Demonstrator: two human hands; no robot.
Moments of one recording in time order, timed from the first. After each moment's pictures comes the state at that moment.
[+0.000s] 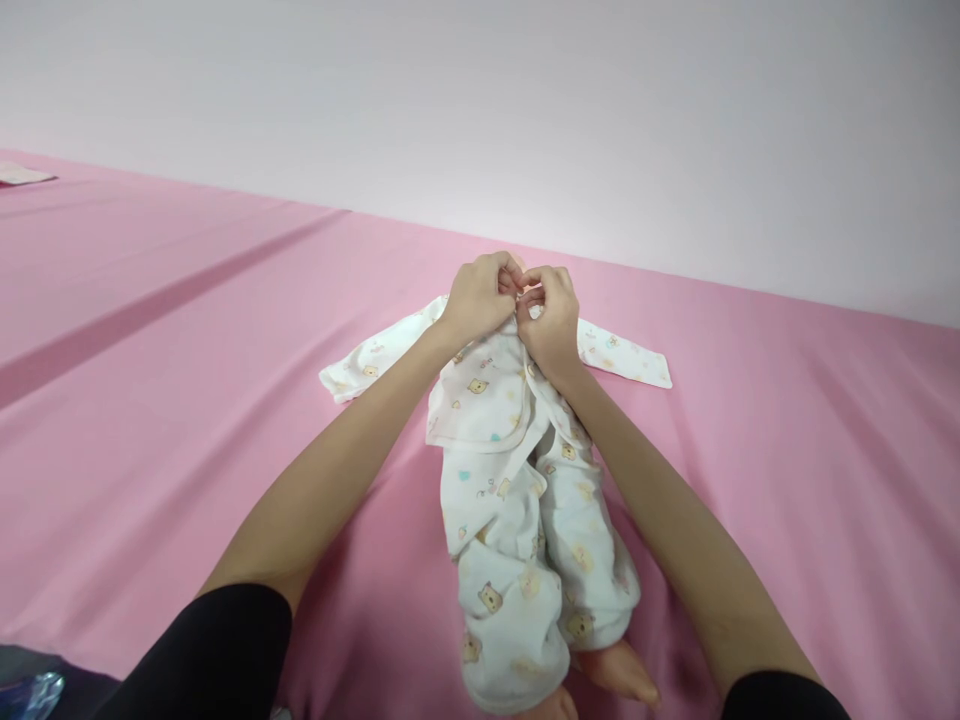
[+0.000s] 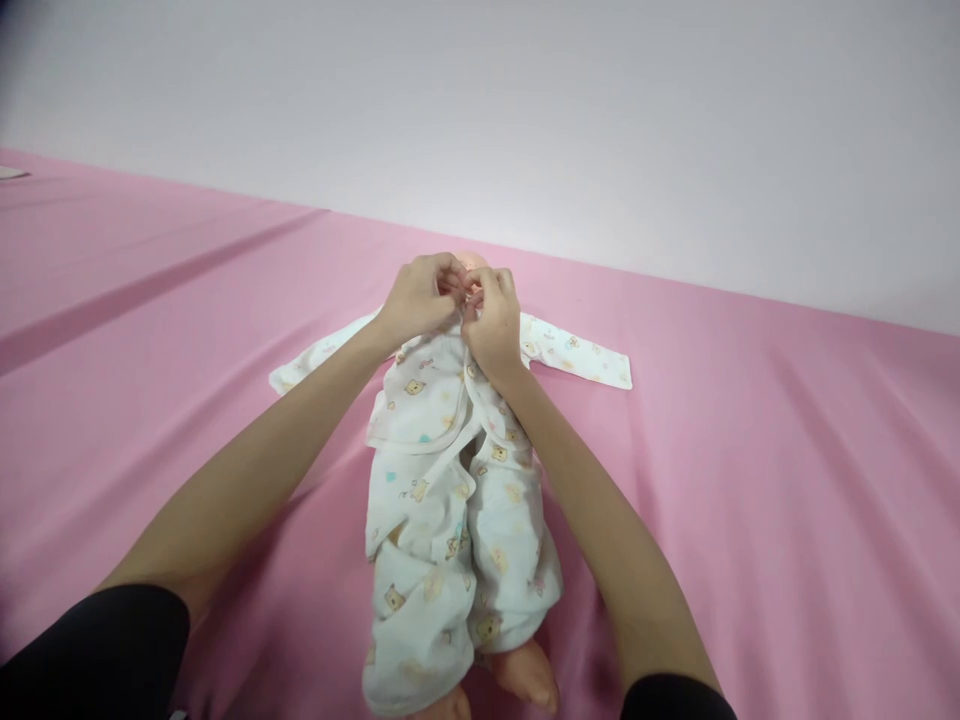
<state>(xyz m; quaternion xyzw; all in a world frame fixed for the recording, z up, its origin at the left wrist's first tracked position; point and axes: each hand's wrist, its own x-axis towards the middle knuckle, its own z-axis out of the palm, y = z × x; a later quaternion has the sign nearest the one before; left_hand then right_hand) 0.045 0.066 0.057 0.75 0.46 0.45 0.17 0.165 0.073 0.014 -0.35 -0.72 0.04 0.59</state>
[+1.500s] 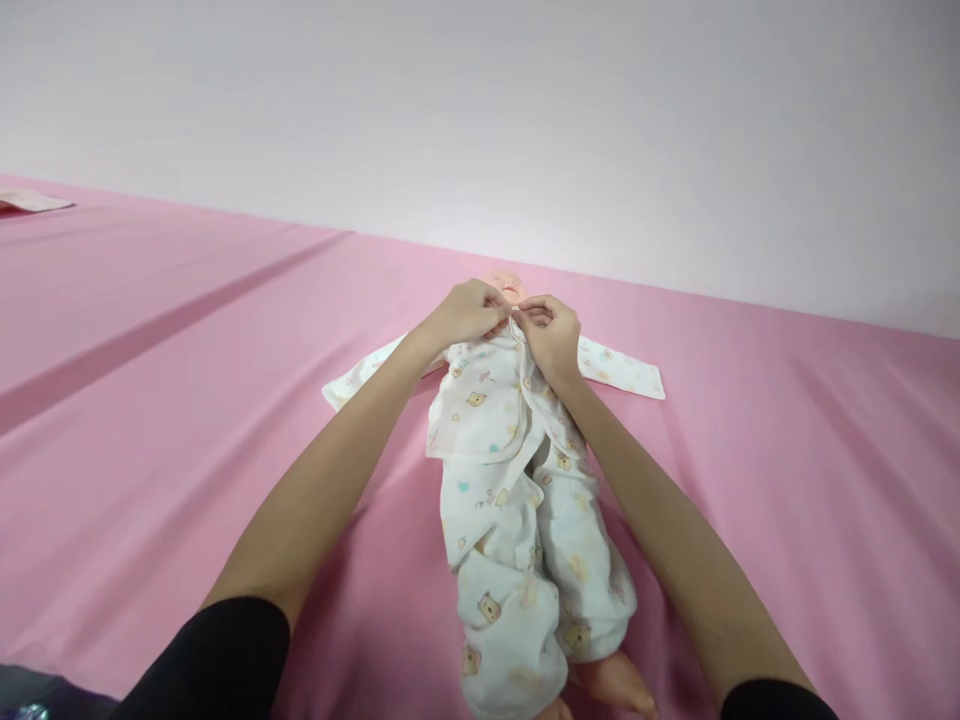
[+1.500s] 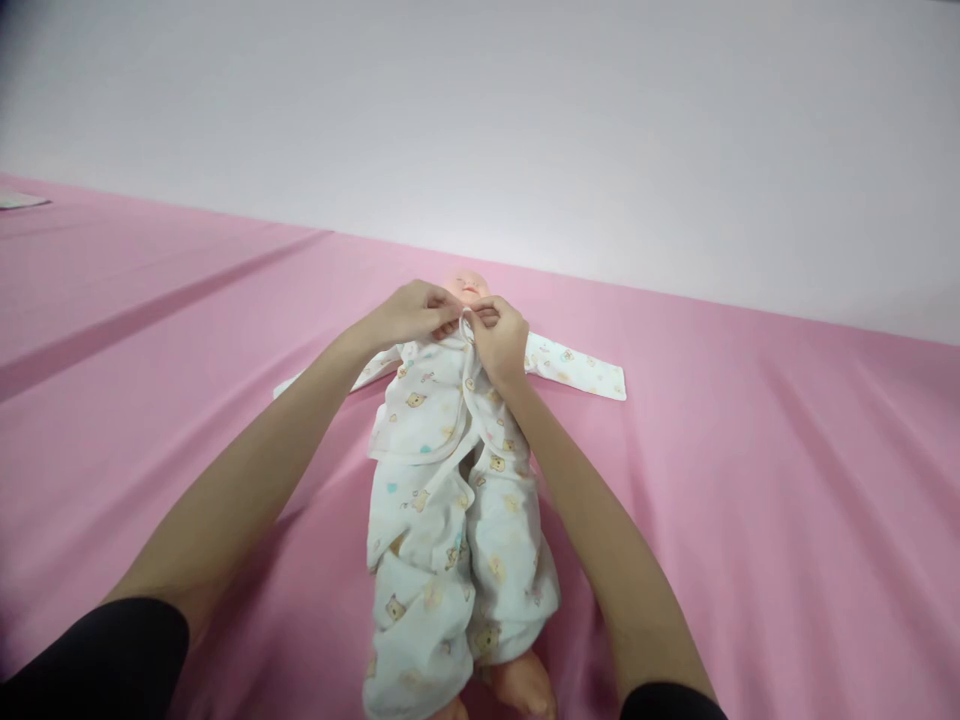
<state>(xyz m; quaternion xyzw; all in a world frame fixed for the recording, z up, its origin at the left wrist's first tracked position) 0.026 0.072 0.062 0.77 0.48 0.34 0.25 0.169 0.071 0.017 -0.44 -0.62 0.21 0.62</state>
